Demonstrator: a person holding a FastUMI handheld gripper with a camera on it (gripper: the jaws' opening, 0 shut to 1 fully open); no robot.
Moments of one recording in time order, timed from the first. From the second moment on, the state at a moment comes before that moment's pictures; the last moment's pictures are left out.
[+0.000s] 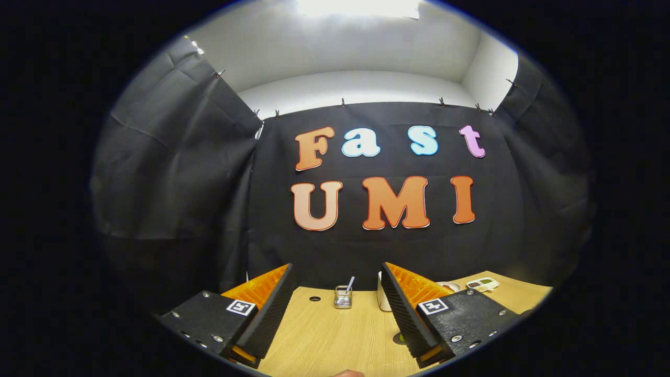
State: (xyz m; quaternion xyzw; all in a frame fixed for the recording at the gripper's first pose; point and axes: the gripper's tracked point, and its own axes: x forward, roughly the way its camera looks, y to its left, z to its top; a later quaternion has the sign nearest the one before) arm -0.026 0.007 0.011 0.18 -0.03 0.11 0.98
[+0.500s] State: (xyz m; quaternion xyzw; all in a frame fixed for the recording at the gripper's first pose) arm -0.025 0.011 0.008 0.19 -0.03 0.12 0.97
